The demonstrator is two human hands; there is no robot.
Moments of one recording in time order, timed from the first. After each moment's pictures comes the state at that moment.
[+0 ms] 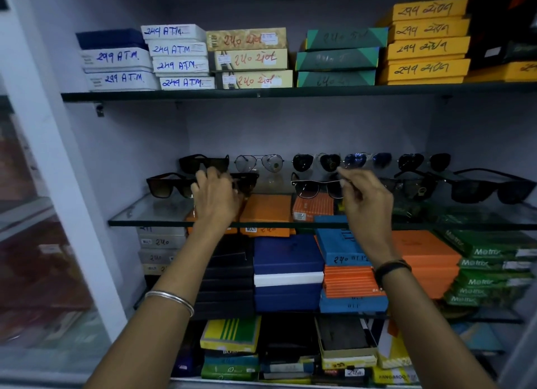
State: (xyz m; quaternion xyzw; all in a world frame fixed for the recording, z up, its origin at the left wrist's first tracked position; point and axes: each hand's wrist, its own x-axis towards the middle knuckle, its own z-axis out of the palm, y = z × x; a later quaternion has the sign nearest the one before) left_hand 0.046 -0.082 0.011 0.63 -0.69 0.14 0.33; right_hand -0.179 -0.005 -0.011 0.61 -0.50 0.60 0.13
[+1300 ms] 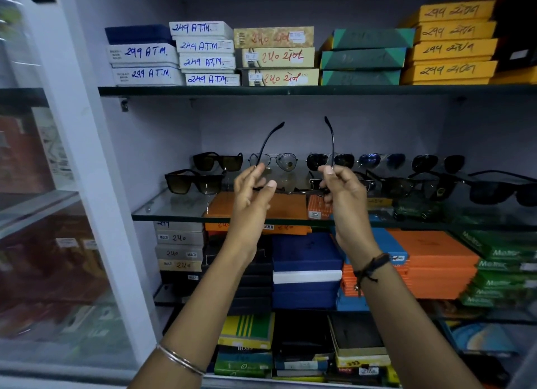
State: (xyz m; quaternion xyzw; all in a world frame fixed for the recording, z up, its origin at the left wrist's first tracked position) left_hand 0.042 -0.018 0.000 0.30 -0.61 -0.40 0.62; right_hand -0.101 -0.005 0.005 0.49 -0.41 0.72 -0.27
